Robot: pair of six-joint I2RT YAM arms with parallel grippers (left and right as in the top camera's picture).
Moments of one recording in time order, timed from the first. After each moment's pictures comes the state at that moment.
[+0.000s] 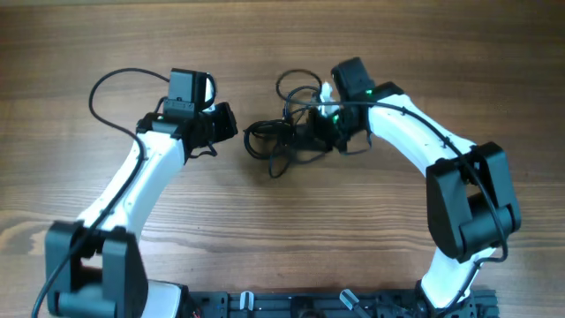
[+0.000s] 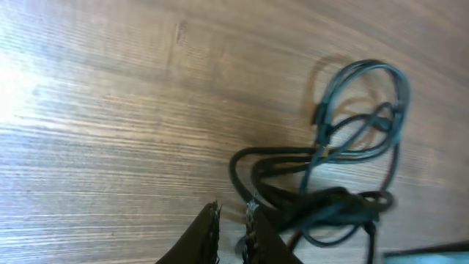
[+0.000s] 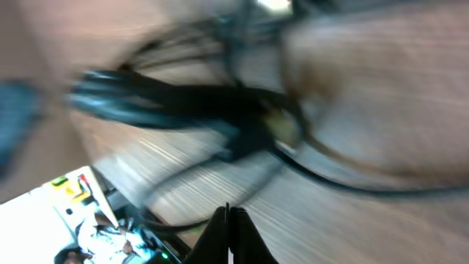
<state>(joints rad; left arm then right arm) -0.18 1.59 1.05 -0.51 0.21 -0.49 0.37 1.94 1.32 -0.66 -0.73 0.53</state>
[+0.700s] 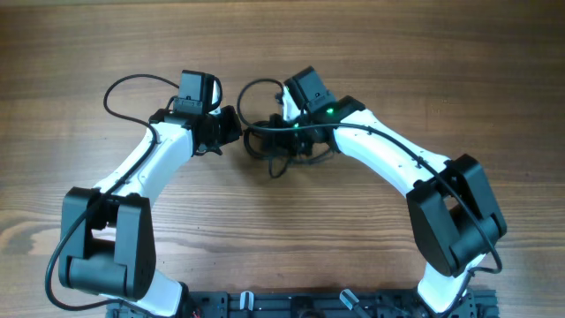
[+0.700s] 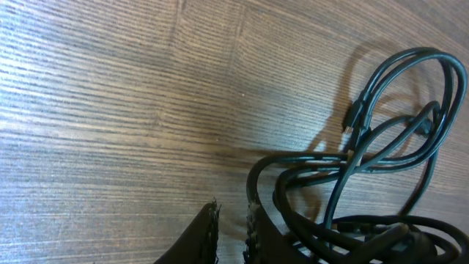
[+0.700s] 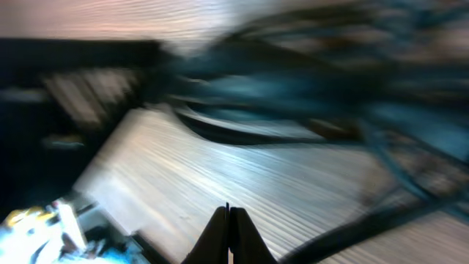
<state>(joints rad) -0.18 1.72 1.05 -0.46 0.23 -0.51 0.58 1.93 1.34 -0.56 -0.53 0.72</state>
